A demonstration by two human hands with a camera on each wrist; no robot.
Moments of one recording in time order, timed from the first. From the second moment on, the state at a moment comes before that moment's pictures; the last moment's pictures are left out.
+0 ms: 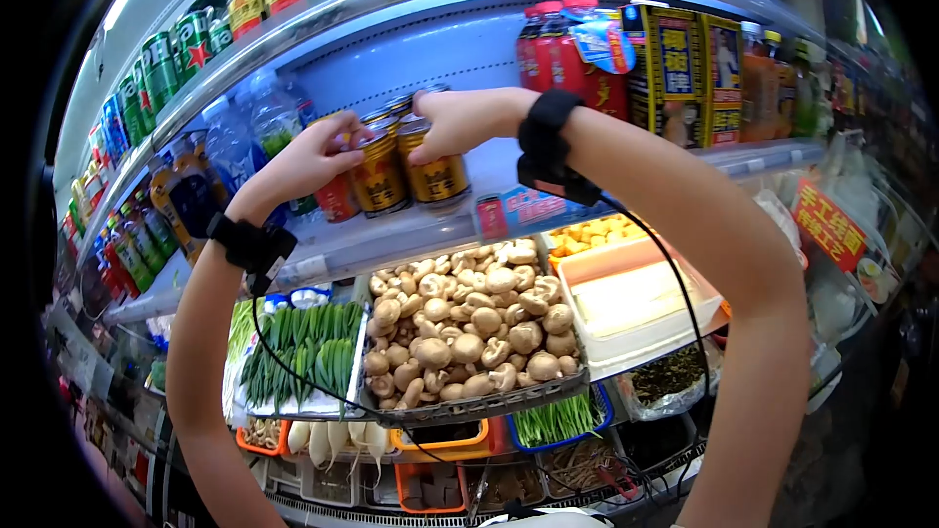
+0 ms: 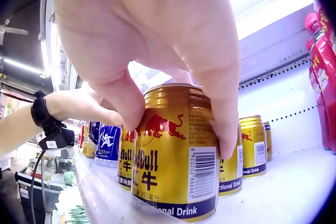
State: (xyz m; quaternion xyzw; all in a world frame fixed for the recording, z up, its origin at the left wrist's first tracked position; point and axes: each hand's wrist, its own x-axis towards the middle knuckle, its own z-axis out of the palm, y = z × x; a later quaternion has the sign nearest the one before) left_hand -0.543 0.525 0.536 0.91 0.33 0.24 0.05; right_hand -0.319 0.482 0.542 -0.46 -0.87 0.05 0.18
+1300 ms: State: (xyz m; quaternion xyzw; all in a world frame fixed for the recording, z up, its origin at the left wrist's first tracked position) left_hand -0.290 0.518 0.568 0.82 0.42 0.29 0.26; right_hand -0.081 0.315 0.389 -0.45 -0.78 -0.17 0.40
